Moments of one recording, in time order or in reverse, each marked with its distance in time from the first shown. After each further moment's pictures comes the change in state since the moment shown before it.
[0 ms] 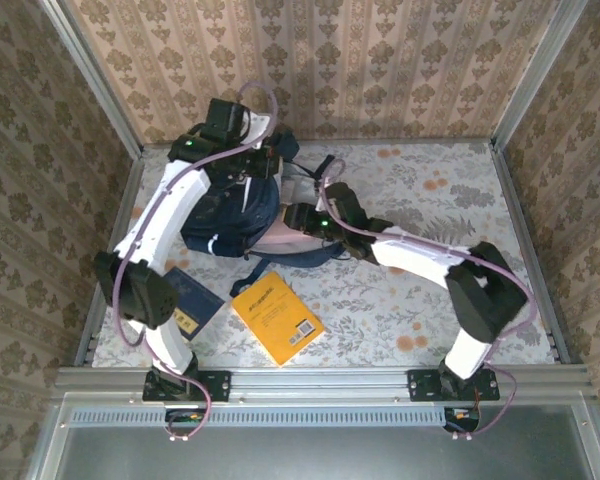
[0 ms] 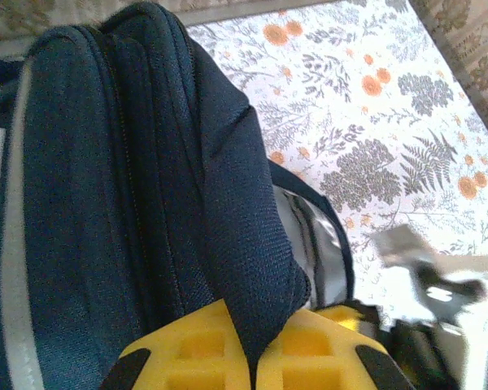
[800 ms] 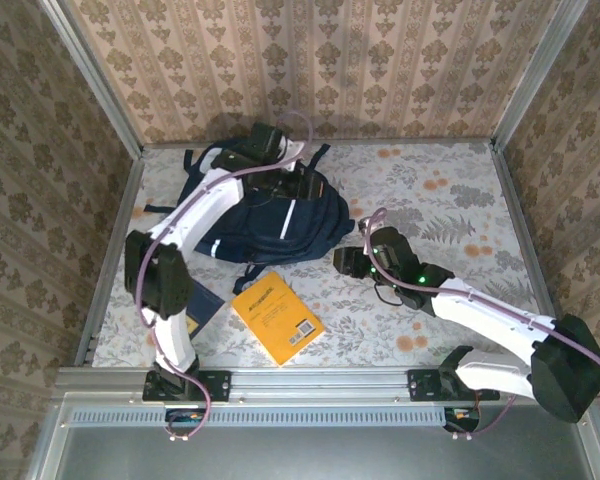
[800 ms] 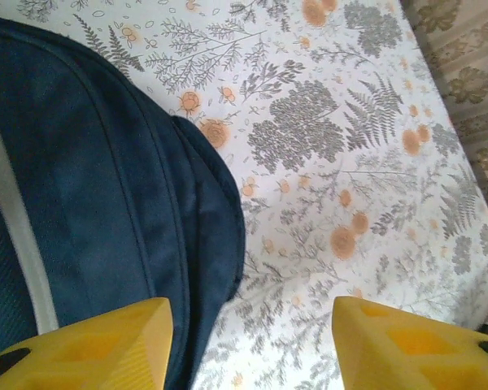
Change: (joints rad) left arm -0.109 0.040 -0.172 0.165 0.121 -0.132; right arm 0.019 -0.494 -0.425 -0.182 0.143 -0.254
